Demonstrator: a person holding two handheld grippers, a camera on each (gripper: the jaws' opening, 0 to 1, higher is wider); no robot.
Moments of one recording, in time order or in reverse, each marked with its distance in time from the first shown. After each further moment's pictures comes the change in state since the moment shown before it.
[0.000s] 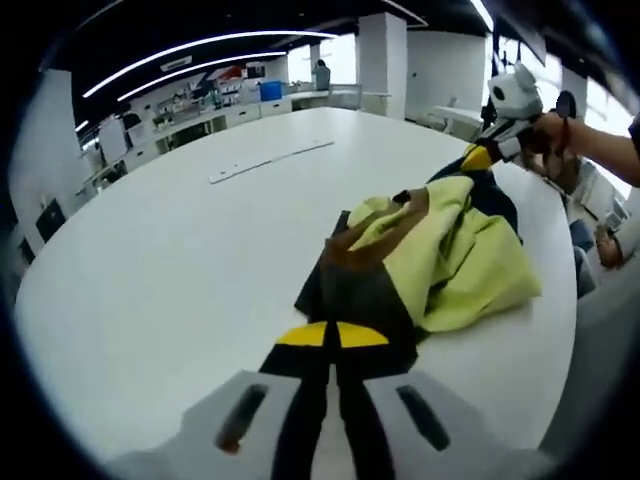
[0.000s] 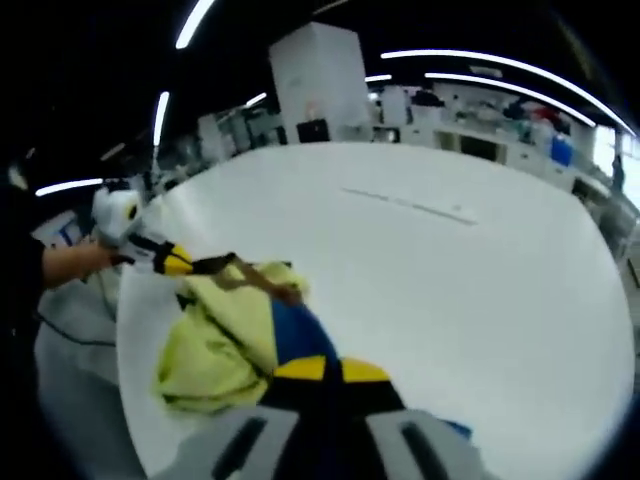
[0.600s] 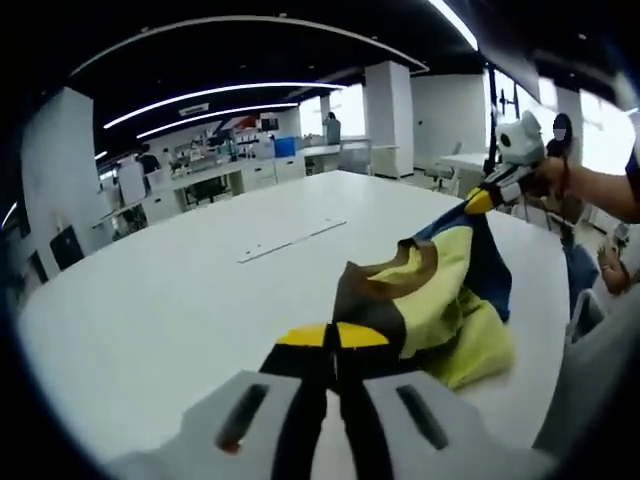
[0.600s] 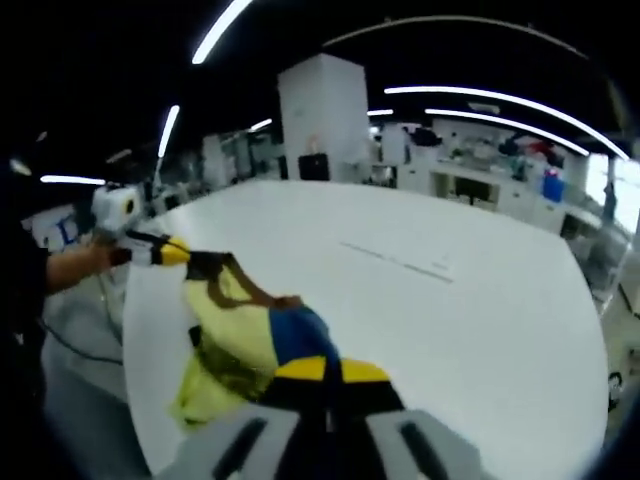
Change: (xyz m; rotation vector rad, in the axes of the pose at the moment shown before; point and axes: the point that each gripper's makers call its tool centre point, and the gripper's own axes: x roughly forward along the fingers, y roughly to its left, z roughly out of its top) left arm -0.049 0.009 0.103 0.052 -0.254 0.056; right arm -0.049 -0.002 0.066 -0.066 -0.156 -0.036
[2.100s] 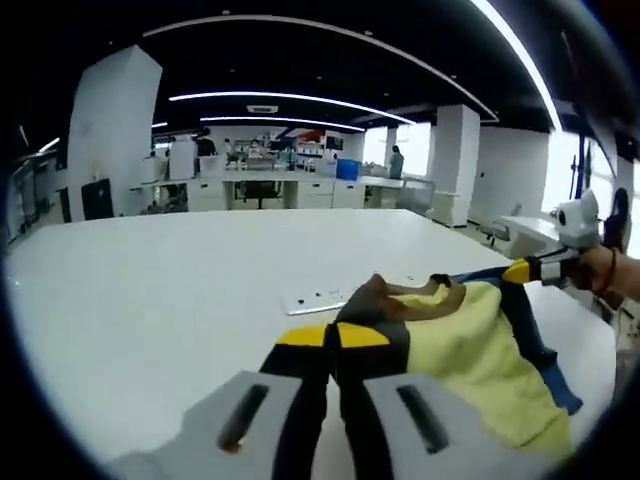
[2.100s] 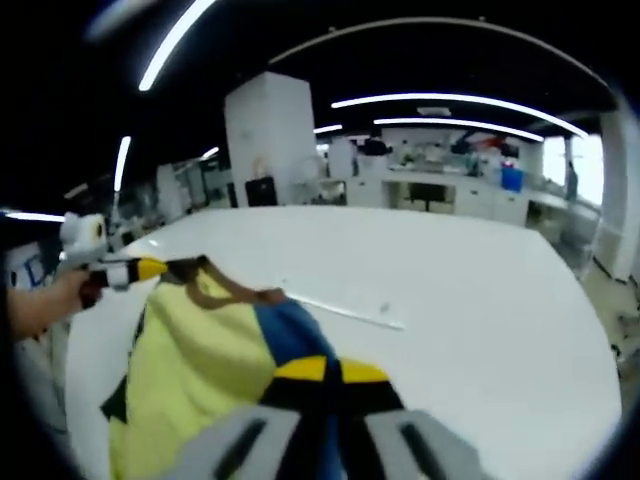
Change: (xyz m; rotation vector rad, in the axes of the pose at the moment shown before) left arm 0.151 0.118 0.011 -0.245 -0.066 0.217; right arm 0.128 -0.118 0.032 0.128 -0.063 -0.185
